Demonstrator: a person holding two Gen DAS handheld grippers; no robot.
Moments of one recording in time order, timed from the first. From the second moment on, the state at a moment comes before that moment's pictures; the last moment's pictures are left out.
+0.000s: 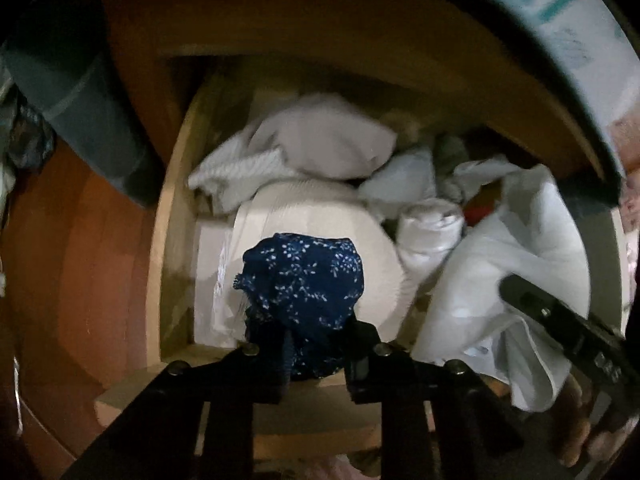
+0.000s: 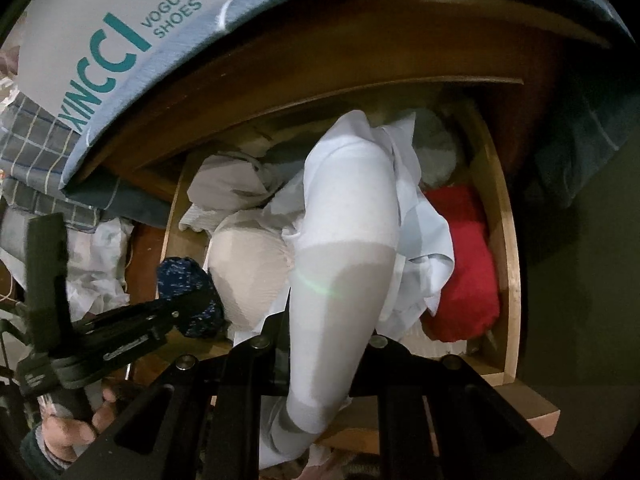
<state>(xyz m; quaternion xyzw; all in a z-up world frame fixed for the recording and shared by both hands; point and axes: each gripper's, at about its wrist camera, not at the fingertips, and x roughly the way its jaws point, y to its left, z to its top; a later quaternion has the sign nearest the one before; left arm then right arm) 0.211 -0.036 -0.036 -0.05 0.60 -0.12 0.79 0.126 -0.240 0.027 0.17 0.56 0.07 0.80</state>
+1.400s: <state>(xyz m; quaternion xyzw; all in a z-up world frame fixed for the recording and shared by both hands) 0.176 0.004 0.014 -0.10 0.47 -0.14 0.87 0.073 -0.241 0.255 0.20 0.42 0.13 0.88</state>
